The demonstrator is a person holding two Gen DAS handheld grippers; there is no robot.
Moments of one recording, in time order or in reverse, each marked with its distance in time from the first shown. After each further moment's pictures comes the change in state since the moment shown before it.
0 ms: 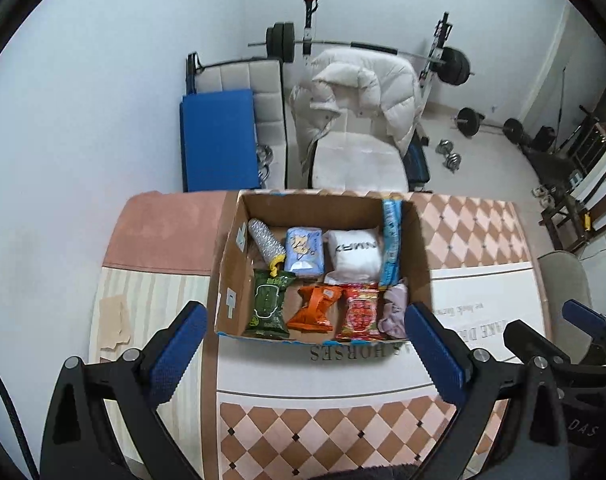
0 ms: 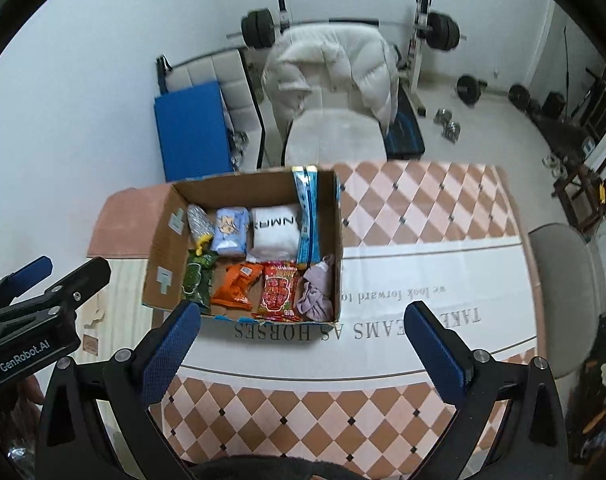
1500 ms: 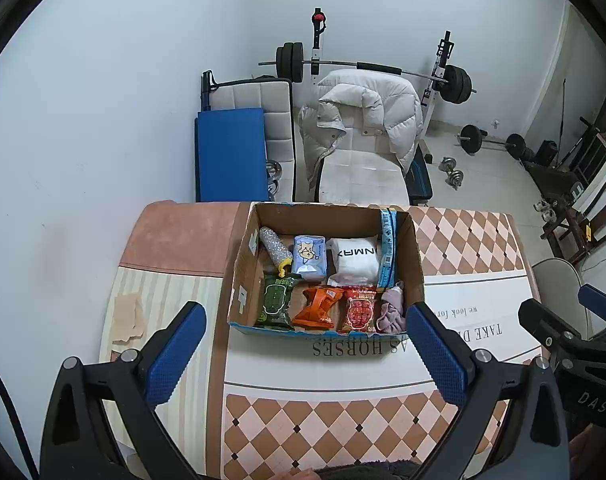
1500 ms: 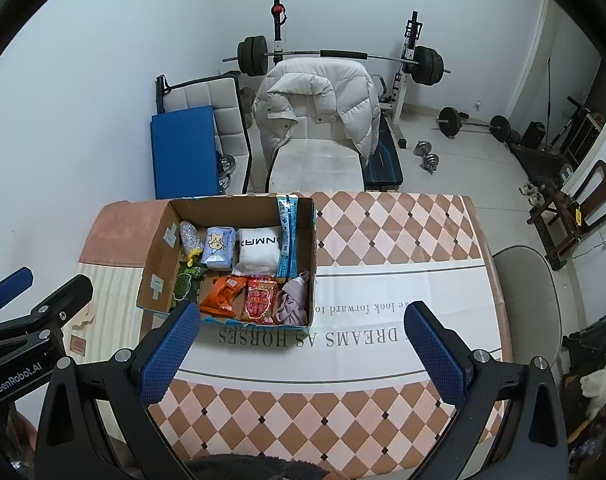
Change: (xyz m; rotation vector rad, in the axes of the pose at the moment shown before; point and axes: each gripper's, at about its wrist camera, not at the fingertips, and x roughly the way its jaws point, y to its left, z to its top) left arm -0.039 -0.001 -0.022 -0.026 -0.055 0.032; right arm -0.059 0.003 -0.012 -0.039 -0.087 -0.079
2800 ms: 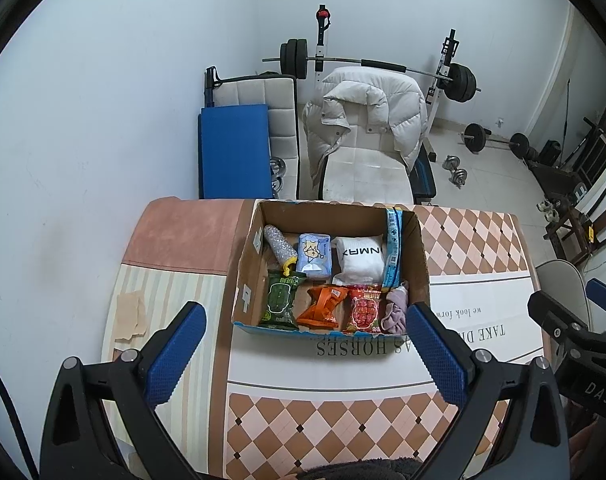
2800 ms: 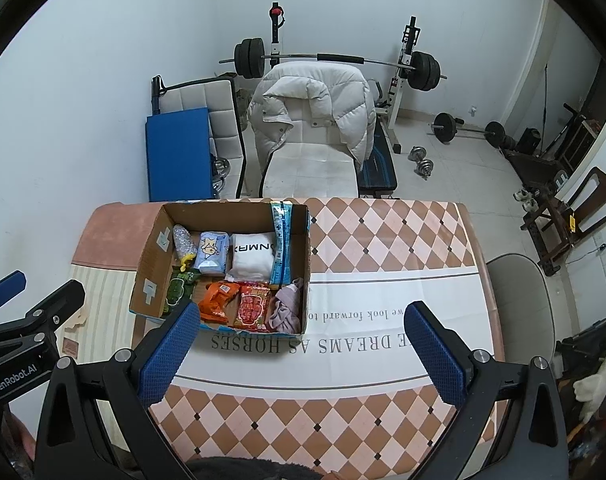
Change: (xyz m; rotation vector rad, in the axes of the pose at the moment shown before) left arm 0.002 0.006 -0.001 -0.007 0.007 0.012; right arm -0.001 -0.002 0.008 -0.011 -0.014 -0.019
